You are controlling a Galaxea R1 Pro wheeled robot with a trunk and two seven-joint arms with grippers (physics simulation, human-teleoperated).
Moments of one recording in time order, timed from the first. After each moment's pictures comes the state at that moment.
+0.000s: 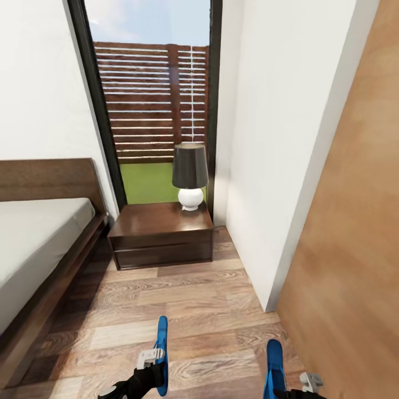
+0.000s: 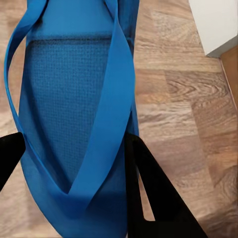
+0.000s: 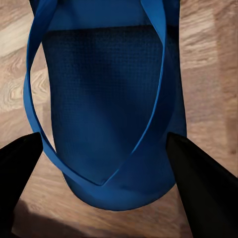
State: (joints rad) left arm -0.36 -0.04 -0.04 -0.42 0.26 0.00 -0.38; right arm -0.46 -0.26 0.01 -0.09 -0.23 0.03 0.78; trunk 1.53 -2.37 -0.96
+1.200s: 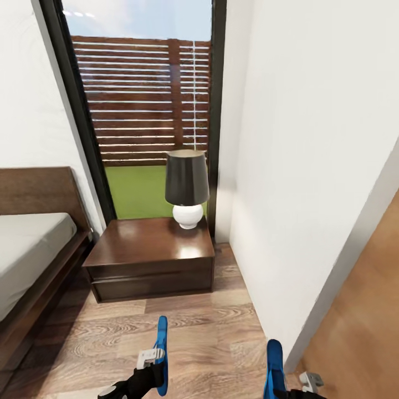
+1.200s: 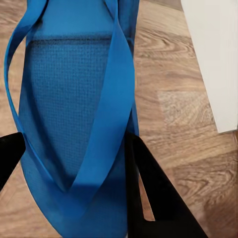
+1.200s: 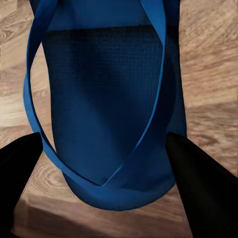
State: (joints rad) left arm -0.36 -0.04 -0.04 -0.42 0.26 0.00 -0.38; right arm -0.46 -0.26 0.01 -0.09 -0.23 0.03 0.78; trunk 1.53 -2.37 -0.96
